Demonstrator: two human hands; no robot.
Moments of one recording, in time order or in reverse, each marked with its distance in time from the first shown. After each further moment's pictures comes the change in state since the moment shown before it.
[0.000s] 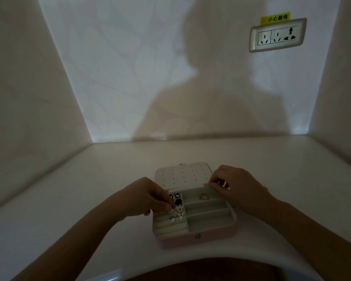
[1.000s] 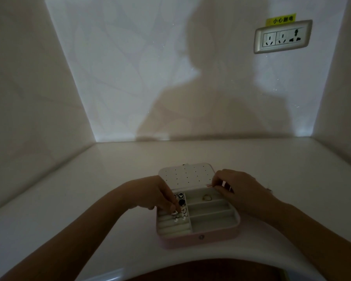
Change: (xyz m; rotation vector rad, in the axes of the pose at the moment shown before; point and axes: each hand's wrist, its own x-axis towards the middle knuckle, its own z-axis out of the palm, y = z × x) left_hand 0.019 0.005 -0.007 0.152 -0.161 0.003; right_hand 0.000 0.002 0.001 -0.030 -0.067 0.009
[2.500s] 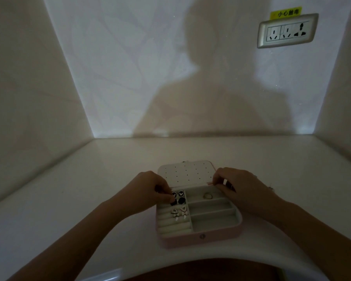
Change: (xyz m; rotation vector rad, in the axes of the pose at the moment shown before) left_hand 0.002 -0.018 0.013 0.119 0.377 0.110; right_hand 0.001 0.000 0.000 0.021 -0.029 0.006
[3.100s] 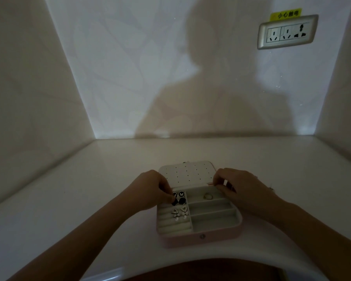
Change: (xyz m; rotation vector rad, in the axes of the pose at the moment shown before) left_hand 0.005 0.012 0.001 0.001 -0.017 -0.136; right_hand 0.000 0.001 0.001 -0.005 0.001 -0.009
